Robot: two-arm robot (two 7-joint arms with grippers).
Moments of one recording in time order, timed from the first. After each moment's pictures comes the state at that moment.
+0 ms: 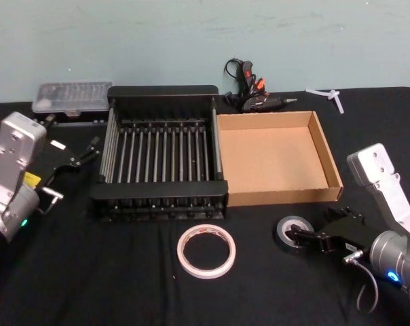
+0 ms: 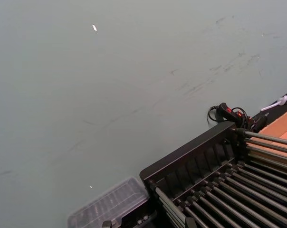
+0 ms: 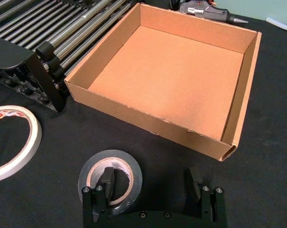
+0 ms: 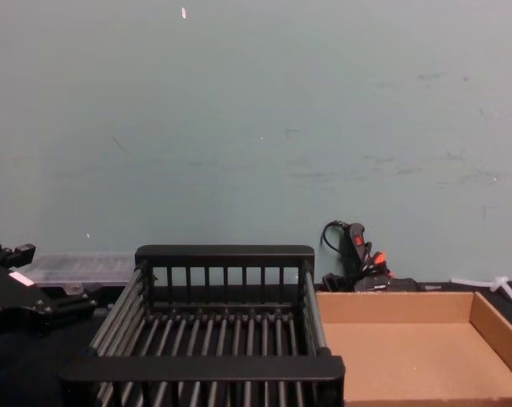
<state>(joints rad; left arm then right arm) -0.20 0.60 0.45 -1.41 -0.25 -0.12 0.03 -0.09 0.51 -0.24 -1.80 0.34 0.58 0.18</state>
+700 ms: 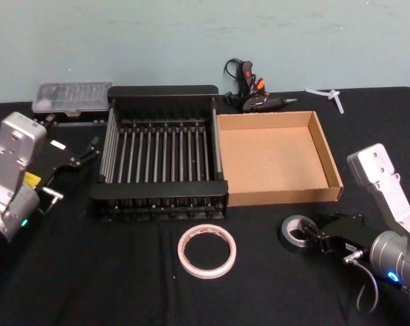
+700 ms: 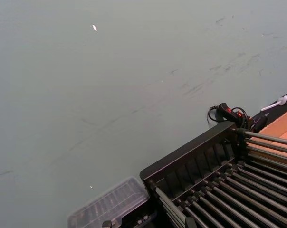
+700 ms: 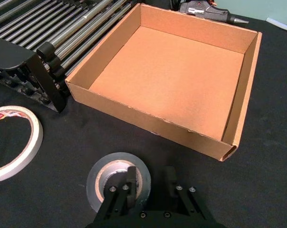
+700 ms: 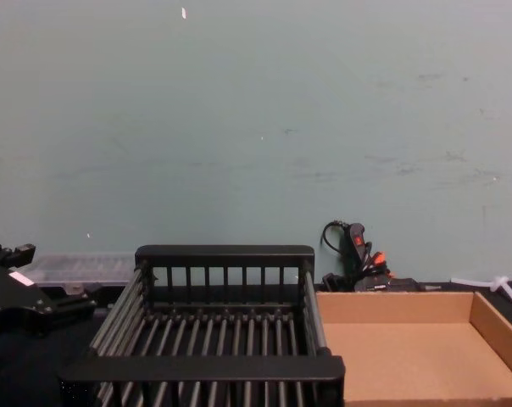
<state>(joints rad) -0.20 0.60 0.45 -1.41 -0.25 -0.12 0.03 -0.09 0.51 -0.24 -1.80 0.34 0.58 0.18</state>
